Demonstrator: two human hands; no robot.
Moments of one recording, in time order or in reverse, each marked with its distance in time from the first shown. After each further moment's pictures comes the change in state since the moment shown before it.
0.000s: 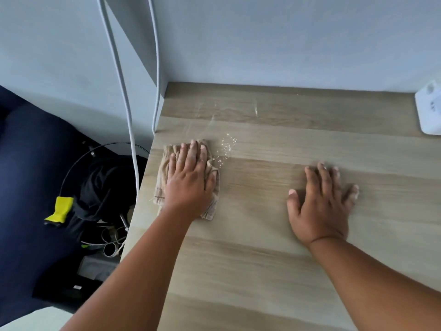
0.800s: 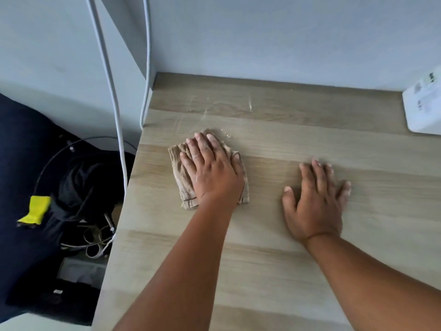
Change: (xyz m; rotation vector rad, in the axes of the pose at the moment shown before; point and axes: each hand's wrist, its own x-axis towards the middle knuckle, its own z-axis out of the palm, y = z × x) left_hand 0.025 0.088 0.013 -0.108 -0.033 -0.308; right_hand 0.001 -0.001 0.002 -0.011 0.034 -0.002
